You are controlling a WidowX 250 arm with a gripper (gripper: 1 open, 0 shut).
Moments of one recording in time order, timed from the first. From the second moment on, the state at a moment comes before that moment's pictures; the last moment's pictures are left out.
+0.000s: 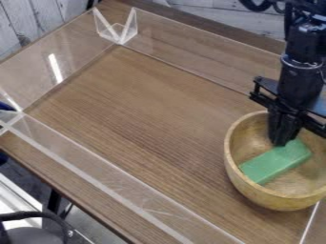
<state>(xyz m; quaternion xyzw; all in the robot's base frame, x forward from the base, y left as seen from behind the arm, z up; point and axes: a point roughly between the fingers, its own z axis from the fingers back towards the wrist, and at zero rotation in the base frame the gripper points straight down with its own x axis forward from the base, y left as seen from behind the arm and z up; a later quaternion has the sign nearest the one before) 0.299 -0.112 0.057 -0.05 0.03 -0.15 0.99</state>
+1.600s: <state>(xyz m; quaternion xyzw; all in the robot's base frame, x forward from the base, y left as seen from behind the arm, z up) 0.298 -0.093 0.088 -0.05 0.01 -0.13 0.99</state>
